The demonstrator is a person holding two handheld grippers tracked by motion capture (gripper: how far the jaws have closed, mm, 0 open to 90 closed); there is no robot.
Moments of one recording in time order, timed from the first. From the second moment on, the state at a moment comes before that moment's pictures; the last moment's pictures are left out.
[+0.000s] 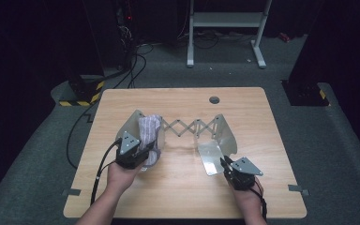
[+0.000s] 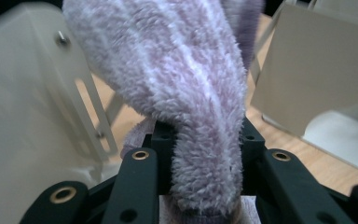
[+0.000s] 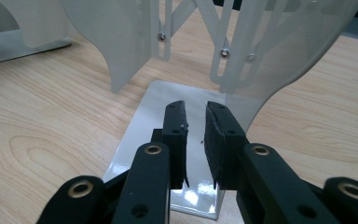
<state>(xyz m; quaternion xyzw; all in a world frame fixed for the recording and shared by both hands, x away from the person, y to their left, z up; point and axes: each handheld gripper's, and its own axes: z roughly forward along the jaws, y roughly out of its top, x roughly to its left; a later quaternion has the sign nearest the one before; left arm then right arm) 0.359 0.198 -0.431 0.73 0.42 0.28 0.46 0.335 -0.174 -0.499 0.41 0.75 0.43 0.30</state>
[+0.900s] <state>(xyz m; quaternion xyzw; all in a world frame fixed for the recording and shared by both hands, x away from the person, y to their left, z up) 0.373 0.194 -0.482 0.75 0.44 0.23 0.43 0.336 -0.174 -0.500 0.41 0.75 0.43 0.30</state>
